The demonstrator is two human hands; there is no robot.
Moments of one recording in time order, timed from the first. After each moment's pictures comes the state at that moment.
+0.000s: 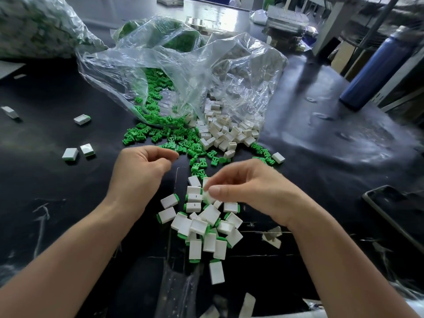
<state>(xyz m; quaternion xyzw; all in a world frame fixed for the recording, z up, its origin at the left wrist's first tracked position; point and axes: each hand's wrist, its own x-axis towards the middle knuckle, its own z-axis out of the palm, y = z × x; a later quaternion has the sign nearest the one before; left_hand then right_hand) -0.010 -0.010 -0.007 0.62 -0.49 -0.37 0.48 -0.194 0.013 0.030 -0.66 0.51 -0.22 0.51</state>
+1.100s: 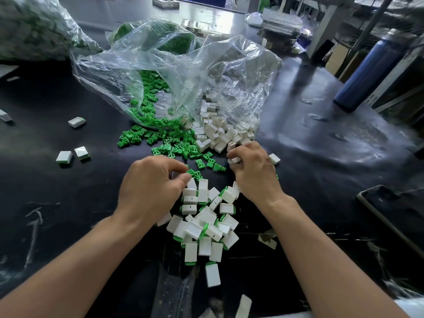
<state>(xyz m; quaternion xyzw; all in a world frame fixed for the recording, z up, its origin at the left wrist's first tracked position) -0.024 0.001 -0.007 0.60 -0.69 -0.16 0.37 -0.206 -0.033 -0.023 -0.70 0.66 -0.26 0.10</state>
